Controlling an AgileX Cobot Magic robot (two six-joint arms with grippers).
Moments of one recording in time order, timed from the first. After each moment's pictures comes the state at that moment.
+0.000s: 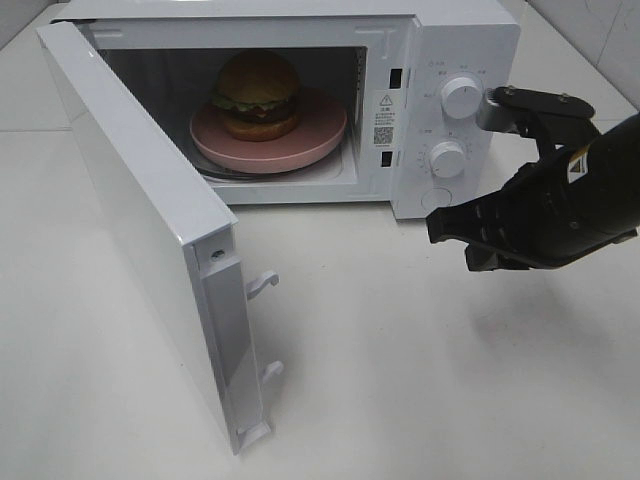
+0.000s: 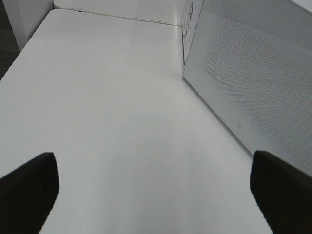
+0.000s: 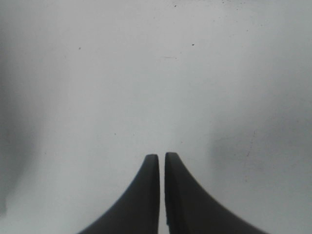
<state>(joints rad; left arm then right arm) -0.02 0.00 -0.52 -0.01 1.08 -0.11 0.43 1.46 -0.74 0.05 0.38 0.18</state>
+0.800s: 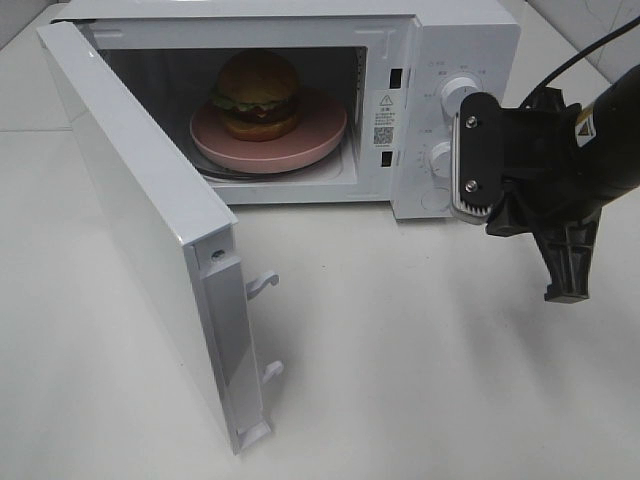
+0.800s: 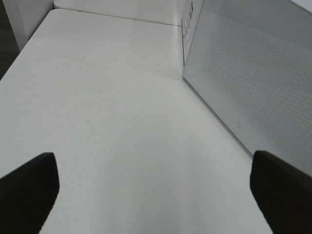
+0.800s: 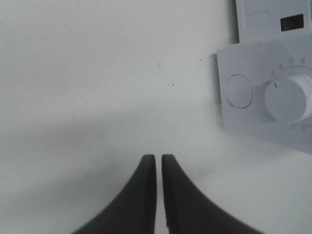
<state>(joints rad) -0.02 0.00 -0.52 -0.01 1.08 -0.11 0.43 1.46 -0.83 -0.19 0.46 -1.00</state>
